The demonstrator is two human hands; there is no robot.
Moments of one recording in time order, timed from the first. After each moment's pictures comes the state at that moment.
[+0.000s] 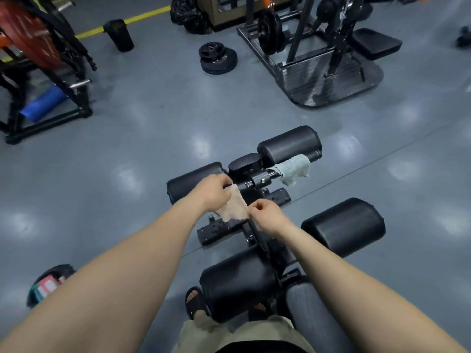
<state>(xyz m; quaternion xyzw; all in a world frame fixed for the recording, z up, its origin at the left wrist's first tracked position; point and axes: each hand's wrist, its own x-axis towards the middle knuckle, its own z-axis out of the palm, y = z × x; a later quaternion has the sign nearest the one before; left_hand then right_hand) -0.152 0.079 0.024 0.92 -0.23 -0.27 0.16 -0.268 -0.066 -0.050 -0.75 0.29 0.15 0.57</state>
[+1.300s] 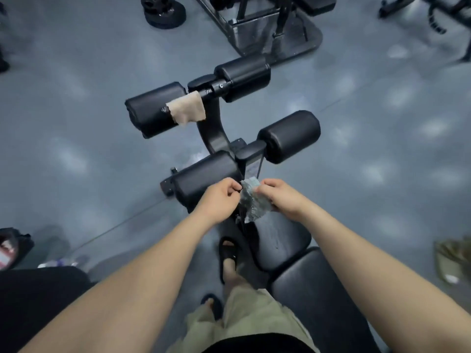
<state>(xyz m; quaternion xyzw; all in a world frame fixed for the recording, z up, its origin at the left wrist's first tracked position) -0.466 0.145 -0.028 0.84 -0.20 -0.32 0.39 -0.558 -0.024 -0.026 -0.67 0.32 0.14 0.66</state>
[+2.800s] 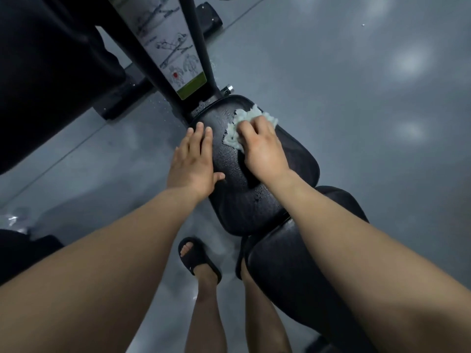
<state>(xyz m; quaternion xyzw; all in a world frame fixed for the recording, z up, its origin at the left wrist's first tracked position) -0.538 0.039 -0.398 0.90 -0.32 -0.29 0.01 -0.620 -0.121 -0.431 -0.94 0.22 -0.02 0.25</state>
